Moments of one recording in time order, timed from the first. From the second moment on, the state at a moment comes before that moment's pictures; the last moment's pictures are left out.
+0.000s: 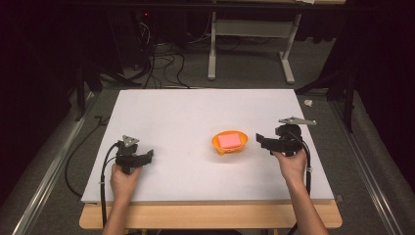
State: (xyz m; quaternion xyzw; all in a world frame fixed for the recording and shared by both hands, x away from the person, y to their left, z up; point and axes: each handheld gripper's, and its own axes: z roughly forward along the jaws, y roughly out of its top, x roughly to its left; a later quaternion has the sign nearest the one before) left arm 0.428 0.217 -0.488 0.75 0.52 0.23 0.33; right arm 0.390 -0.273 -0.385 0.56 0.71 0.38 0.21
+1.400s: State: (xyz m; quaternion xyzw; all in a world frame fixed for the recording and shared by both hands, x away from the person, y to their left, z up) left arm 0.428 0.217 -0.488 0.76 0.52 0.23 0.33; right arm 0.371 -0.319 -0.416 0.60 0.67 0.37 0.22
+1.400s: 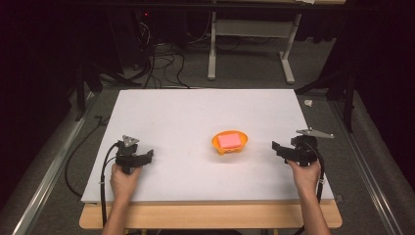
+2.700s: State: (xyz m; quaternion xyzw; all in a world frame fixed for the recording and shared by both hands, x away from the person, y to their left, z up) left arm 0.428 0.217 -0.488 0.75 0.52 0.23 0.34; right arm 0.377 -0.318 -0.466 0.62 0.68 0.32 0.23
